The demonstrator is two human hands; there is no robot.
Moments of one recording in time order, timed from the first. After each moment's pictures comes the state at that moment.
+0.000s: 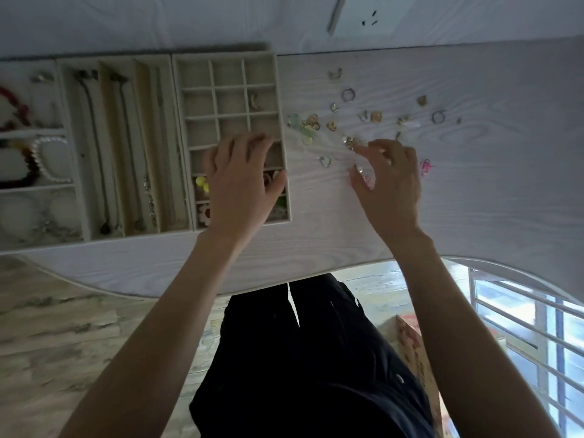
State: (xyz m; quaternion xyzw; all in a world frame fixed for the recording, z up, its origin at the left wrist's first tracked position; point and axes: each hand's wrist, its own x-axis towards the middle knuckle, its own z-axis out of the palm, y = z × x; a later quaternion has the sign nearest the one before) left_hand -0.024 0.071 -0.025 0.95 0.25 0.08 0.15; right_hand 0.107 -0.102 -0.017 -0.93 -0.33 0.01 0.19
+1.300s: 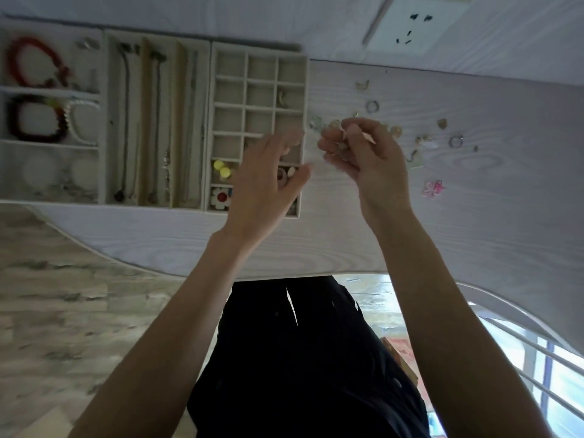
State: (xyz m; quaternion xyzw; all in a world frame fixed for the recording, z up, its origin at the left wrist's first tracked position) left_hand -0.028 0.049 0.011 0.84 0.30 0.14 0.43; right_hand 0.095 -0.041 0.038 -0.68 -0.04 0.36 0.63
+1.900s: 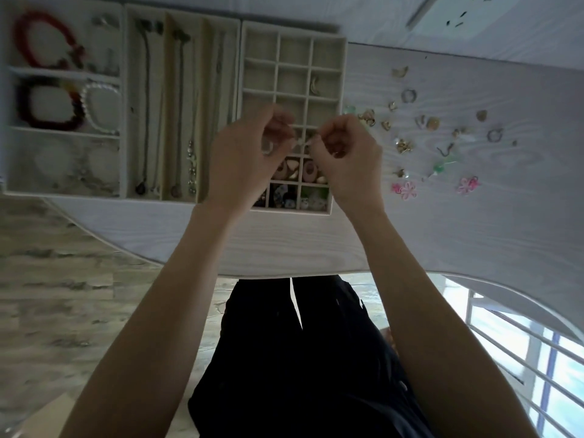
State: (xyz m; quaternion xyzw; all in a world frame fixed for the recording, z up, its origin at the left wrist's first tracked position) left_hand -0.050 0.108 -0.001 0.84 0.31 0.15 0.41; right_hand 0.051 0.002 0.003 -0.82 -0.21 0.24 0.47
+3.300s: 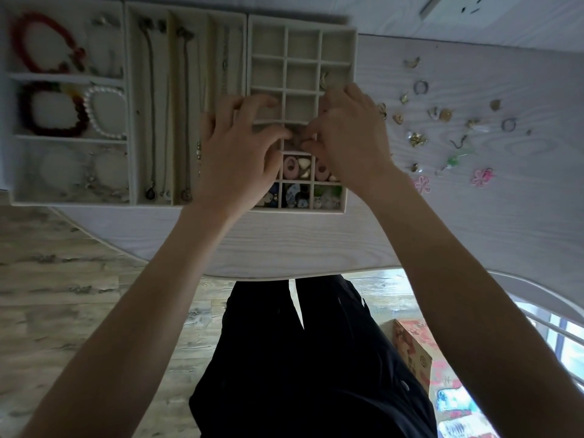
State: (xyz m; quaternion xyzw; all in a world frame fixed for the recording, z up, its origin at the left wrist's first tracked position) left_hand -0.069 0.131 -0.014 0.96 0.24 0.06 0.14; right_hand 0.073 0.038 0.007 -0.83 -0.55 0.11 -0.01
